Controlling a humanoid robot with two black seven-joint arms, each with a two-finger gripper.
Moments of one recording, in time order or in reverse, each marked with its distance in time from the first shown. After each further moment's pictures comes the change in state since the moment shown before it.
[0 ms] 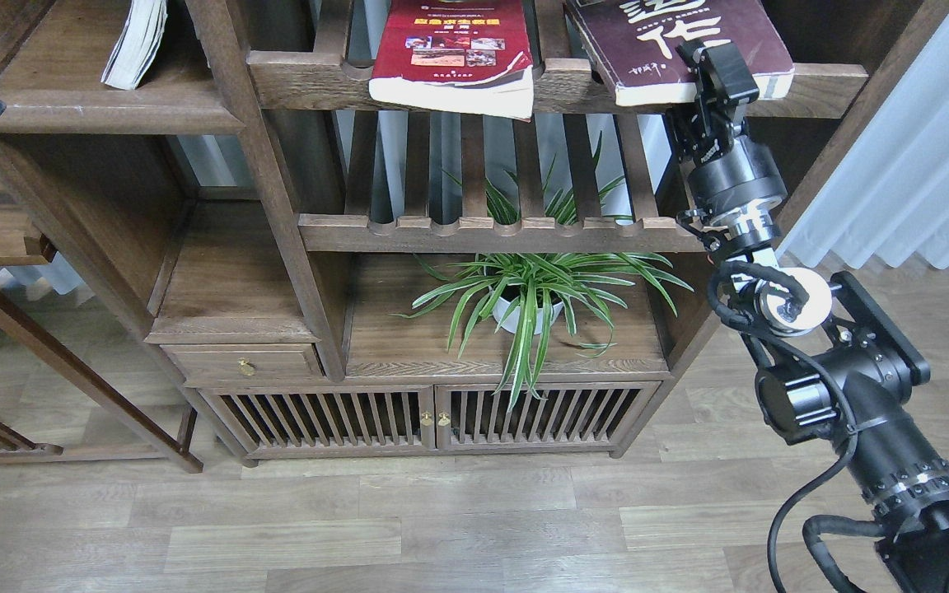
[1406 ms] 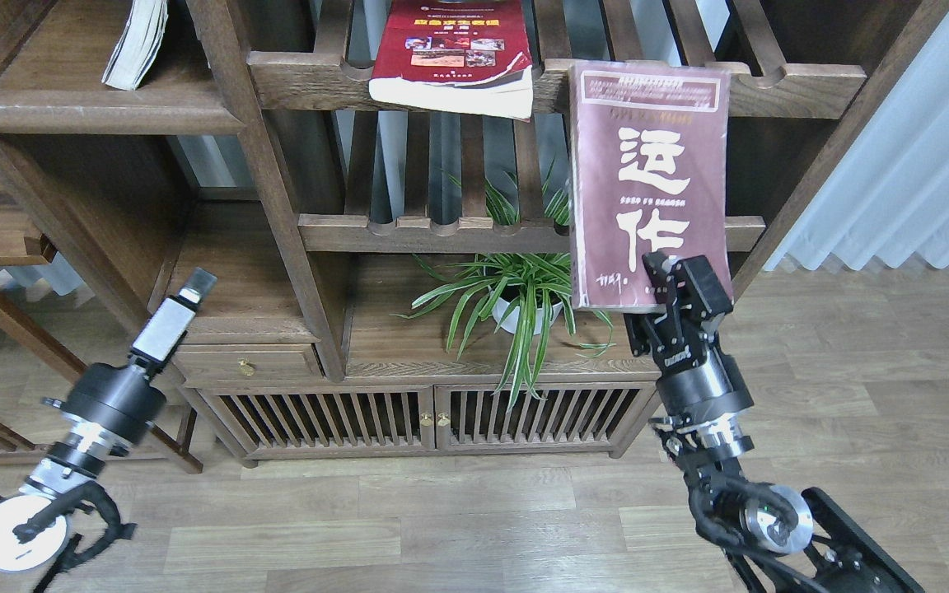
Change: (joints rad) left arm 0.239 -0.508 0.185 -0.015 -0.009 0.000 0.011; right arm -0.626 0.009 -0.169 0.393 0.105 0.092 -0.046
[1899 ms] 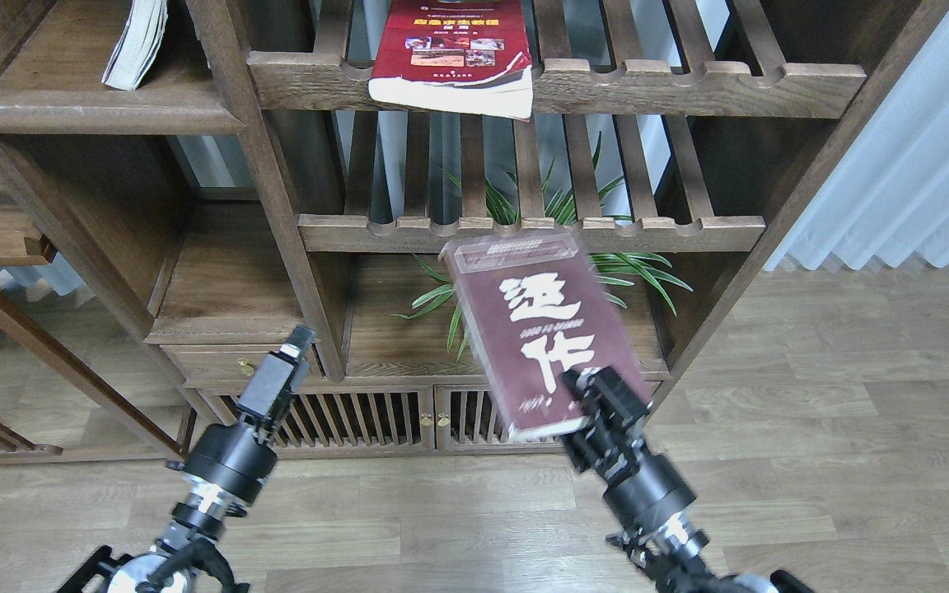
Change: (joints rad) left arm 0.085 -0.176 0.062 -0.017 -0.002 0.000 -0.002; right arm -0.080 0.000 -0.173 -0.075 -0.012 0.000 -0.064
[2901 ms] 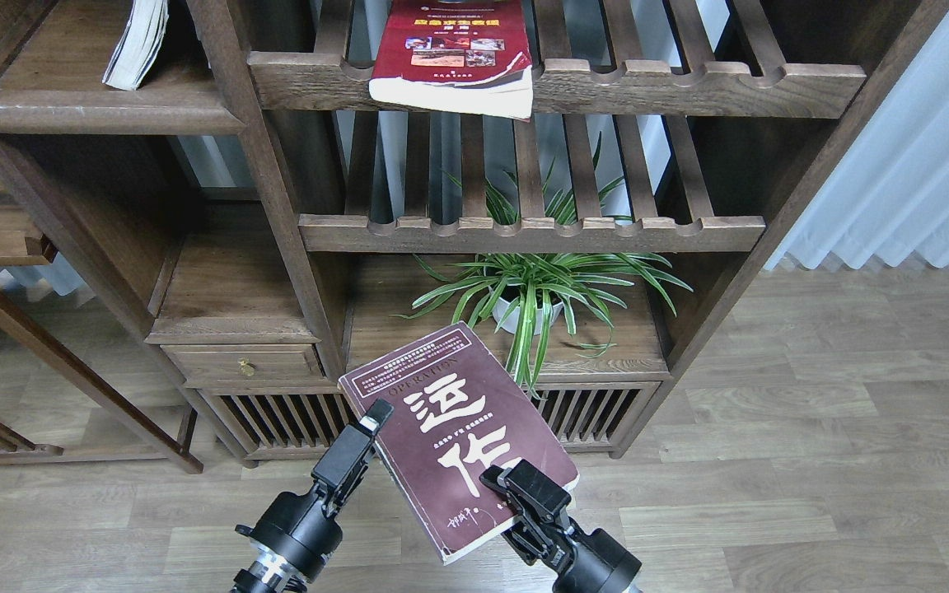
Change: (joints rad) left arm 0.067 -0.015 0.178 0.023 0.000 0.000 0.001; right arm -0.024 0.034 -0.129 -0.025 -0.166 0.000 -0.026
